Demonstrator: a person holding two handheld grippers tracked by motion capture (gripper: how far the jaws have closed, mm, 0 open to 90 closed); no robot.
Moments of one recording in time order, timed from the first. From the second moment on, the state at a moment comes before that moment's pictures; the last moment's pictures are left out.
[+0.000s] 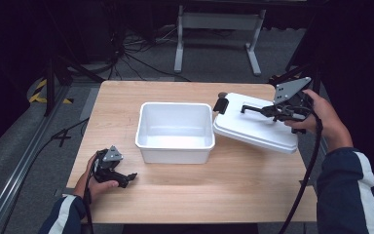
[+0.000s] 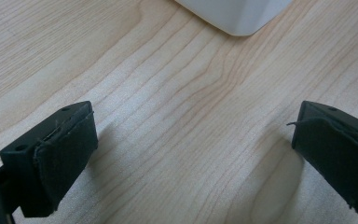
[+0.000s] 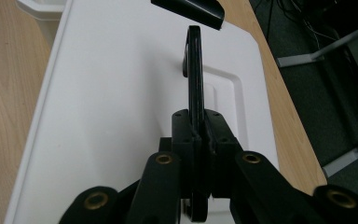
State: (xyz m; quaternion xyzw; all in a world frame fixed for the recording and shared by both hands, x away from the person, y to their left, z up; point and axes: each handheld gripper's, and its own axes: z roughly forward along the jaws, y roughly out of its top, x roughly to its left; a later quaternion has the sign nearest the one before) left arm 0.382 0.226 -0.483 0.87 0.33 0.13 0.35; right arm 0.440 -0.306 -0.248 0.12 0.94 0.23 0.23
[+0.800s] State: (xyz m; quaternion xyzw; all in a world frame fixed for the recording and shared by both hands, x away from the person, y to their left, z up) left arm 0.382 0.226 -0.483 0.87 0.33 0.13 0.35; right arm 0.450 -0.329 -0.297 0.16 0.94 0.23 0.20
